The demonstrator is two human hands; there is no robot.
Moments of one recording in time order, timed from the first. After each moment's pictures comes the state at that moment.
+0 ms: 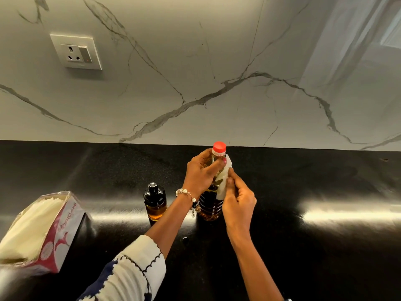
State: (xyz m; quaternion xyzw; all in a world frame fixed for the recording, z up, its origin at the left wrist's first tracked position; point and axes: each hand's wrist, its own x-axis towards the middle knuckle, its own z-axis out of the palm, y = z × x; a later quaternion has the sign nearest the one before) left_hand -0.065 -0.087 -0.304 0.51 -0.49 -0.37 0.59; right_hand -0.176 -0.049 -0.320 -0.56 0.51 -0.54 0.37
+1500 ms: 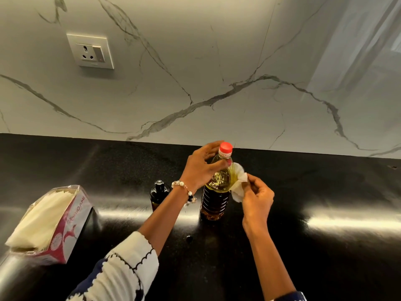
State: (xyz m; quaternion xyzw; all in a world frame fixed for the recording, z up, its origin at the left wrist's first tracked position) left_hand -0.045 -0.082 -0.285 0.56 -0.54 -0.36 0.52; right_hand -0.194 -0.076 -0.325 -0.46 0.54 -0.56 0.43
